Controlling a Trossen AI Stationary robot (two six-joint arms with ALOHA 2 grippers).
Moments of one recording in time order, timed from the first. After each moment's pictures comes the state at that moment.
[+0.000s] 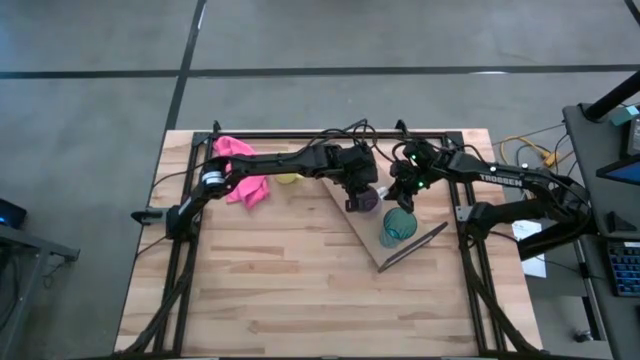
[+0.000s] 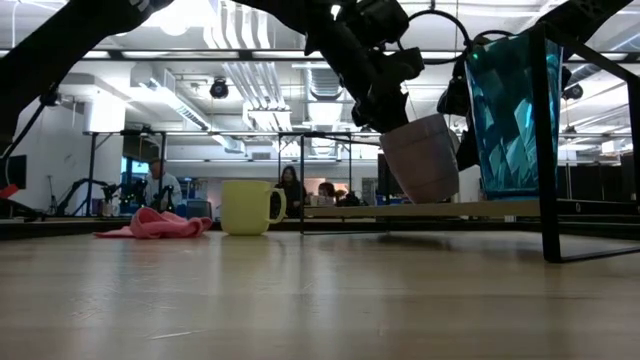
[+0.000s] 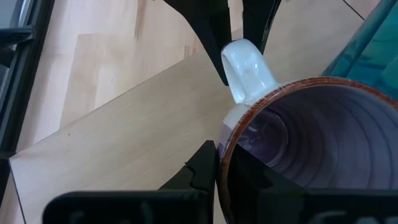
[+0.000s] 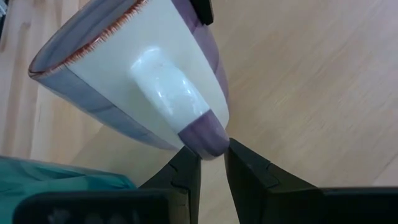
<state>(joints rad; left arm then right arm) 0.18 2.19 2.05 -0.70 0.05 0.19 -0.57 1.17 0.63 -0.41 -0.50 -0.07</state>
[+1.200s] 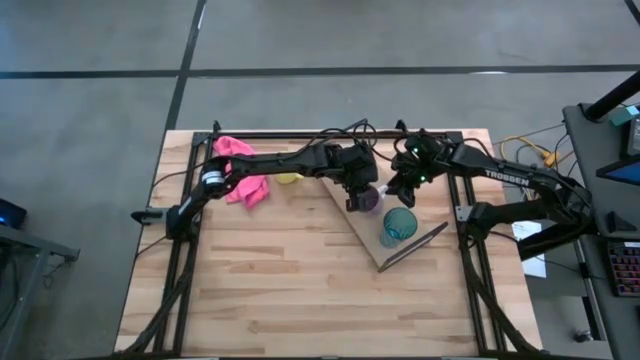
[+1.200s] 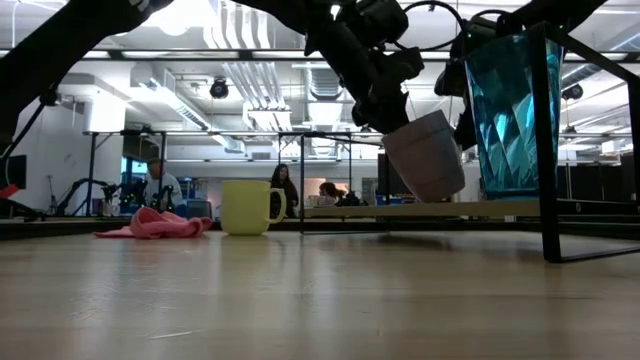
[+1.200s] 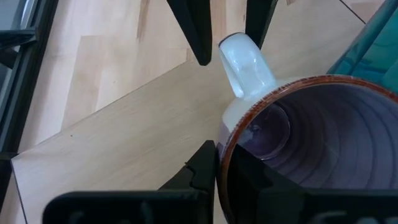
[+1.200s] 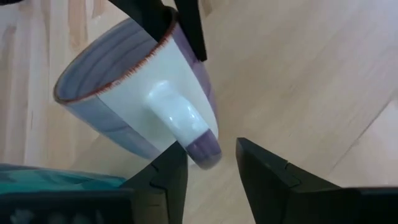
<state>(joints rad) 0.18 2.19 2.05 -0.70 0.05 0.19 -0.57 1.14 0.76 -0.57 -0.42 -0.09</state>
